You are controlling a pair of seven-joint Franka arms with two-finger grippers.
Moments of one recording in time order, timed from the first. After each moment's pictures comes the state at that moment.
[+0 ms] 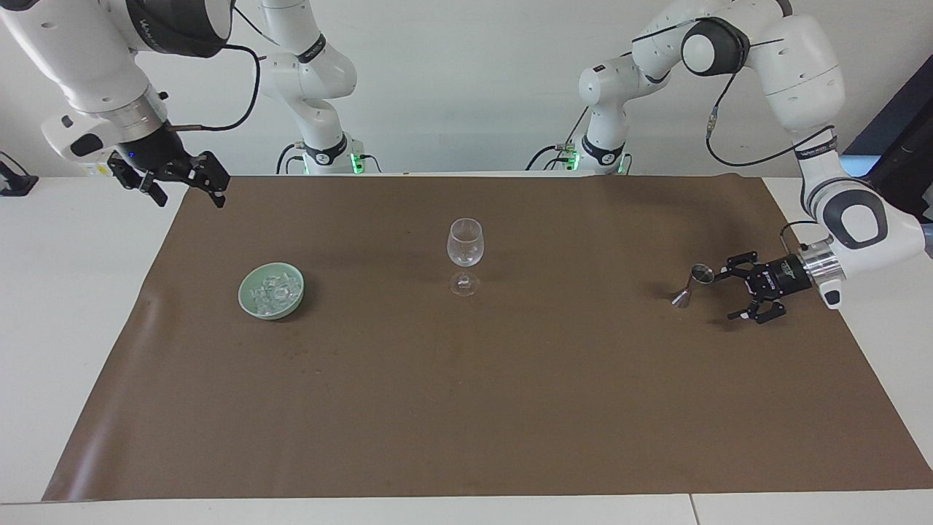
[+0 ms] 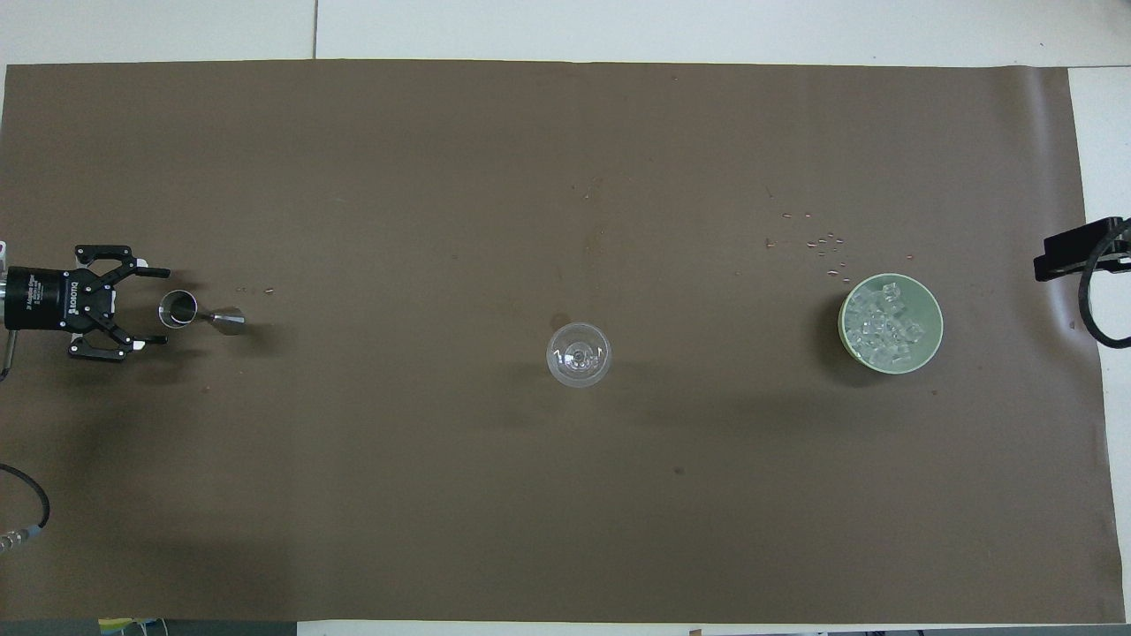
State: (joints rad) left arm 0.28 0.49 0.19 -1.79 -0.85 1.65 -0.79; right arm -0.01 -0.01 -0.09 -1.59 -0.02 1.54 -0.06
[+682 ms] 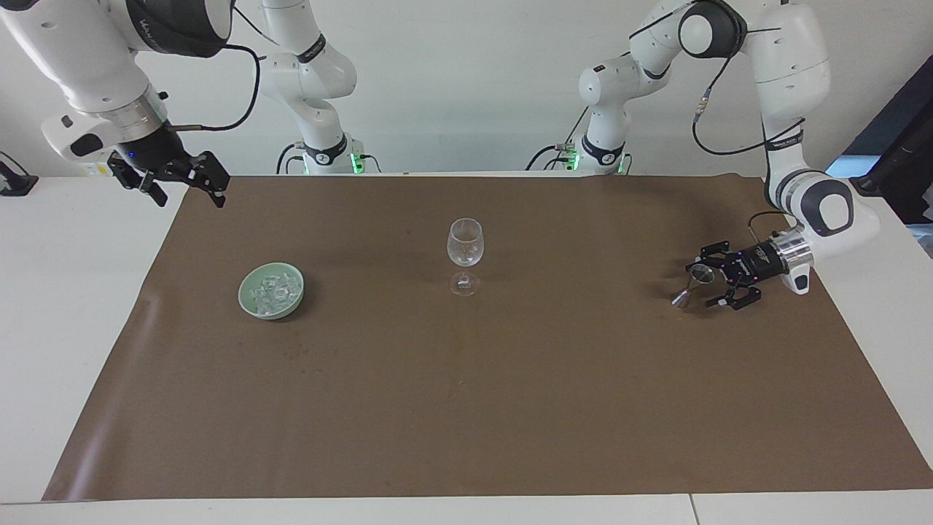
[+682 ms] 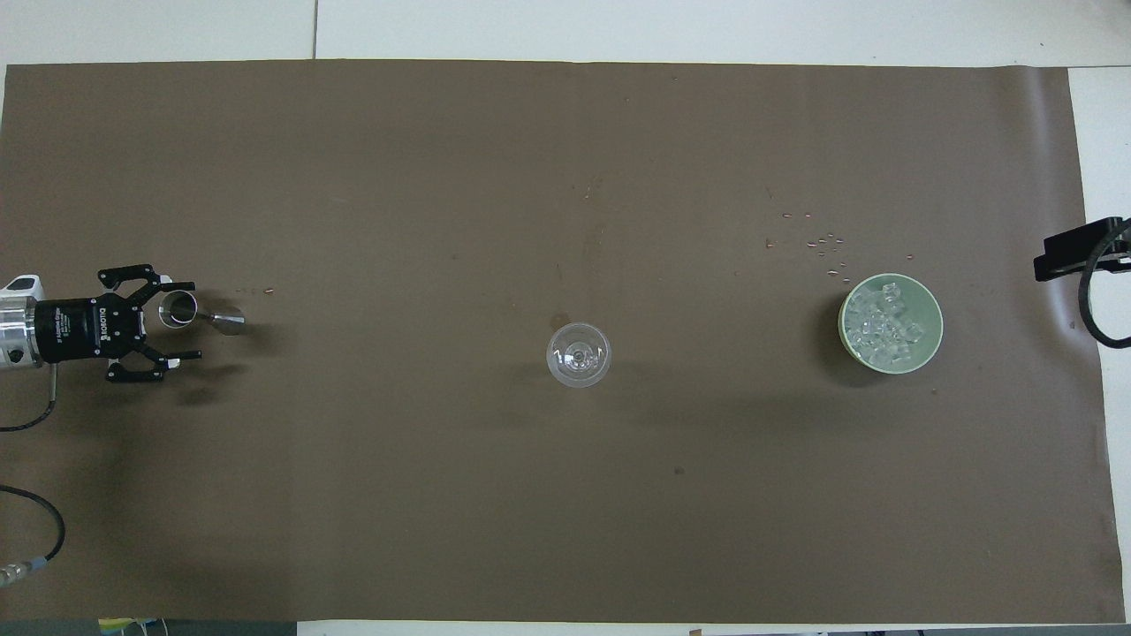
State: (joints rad) left arm 0.28 0.41 0.19 -2.00 -1.06 1.66 -0.65; right arm -0.01 -0.01 -0.09 -1.59 -0.02 1.54 -0.06
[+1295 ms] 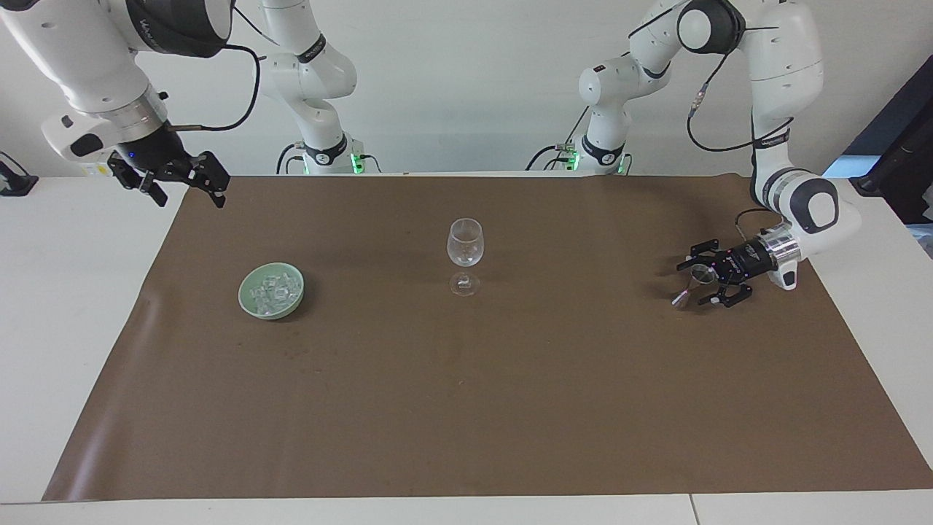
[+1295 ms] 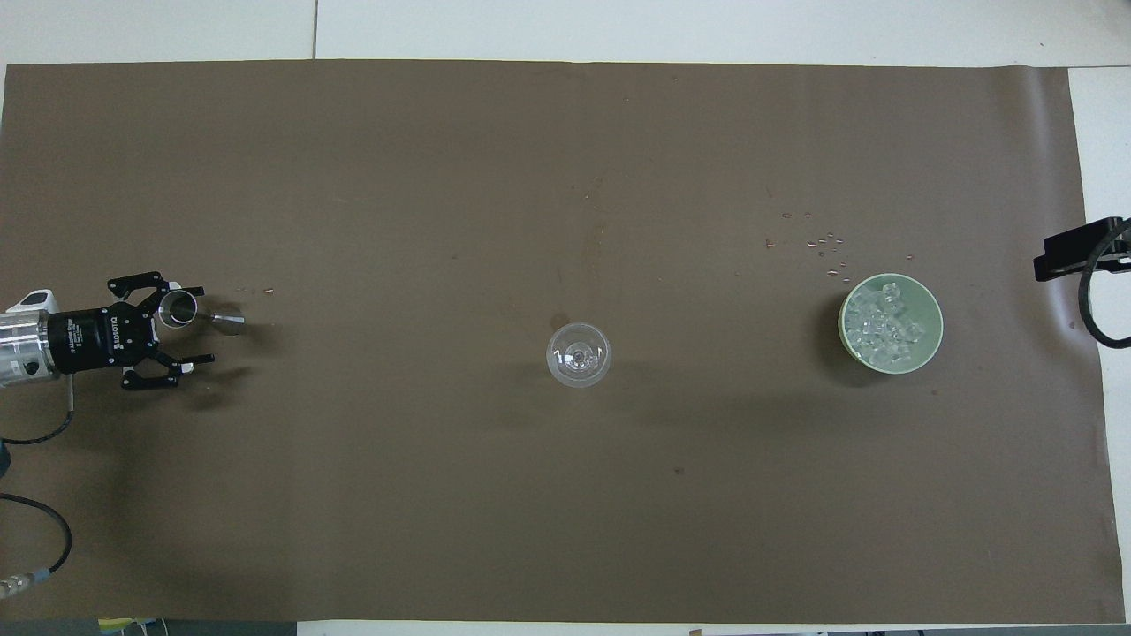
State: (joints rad) left arm 0.28 0.39 0.18 -2.05 -1.10 1.68 -0.64; right arm -0.01 -0.01 -0.09 -1.59 -0.02 1.54 -0.06
